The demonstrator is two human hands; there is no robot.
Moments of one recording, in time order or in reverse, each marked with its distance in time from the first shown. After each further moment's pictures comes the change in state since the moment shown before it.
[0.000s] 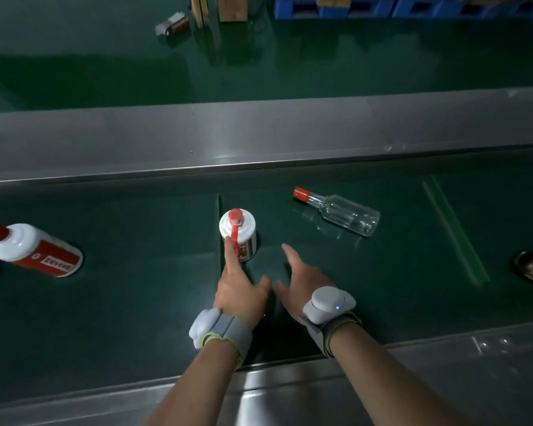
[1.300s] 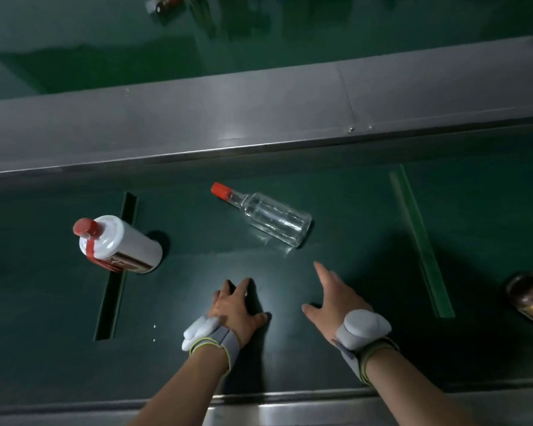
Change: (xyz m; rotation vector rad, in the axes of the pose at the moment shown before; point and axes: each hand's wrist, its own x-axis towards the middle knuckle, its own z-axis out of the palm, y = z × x) left_hand 0.021 0.047 0.242 0.561 -0.310 -0.096; right_hand 0.074 0.286 -0.089 -0.033 -0.159 0.099
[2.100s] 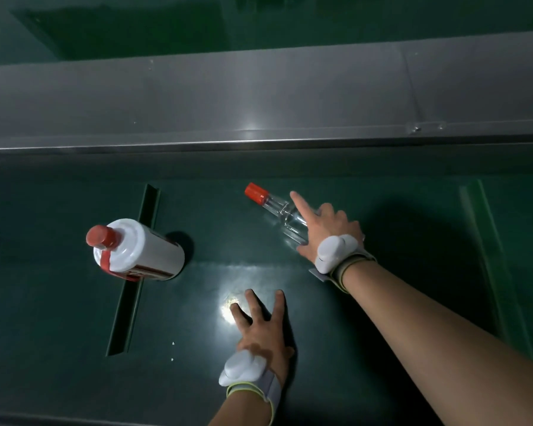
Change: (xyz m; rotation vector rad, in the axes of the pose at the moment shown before) left_hand 0.017 0.002 0.000 0.073 -0.237 -0.123; right_hand 0.157 -0.106 -0.014 -0.477 0.132 -0.225
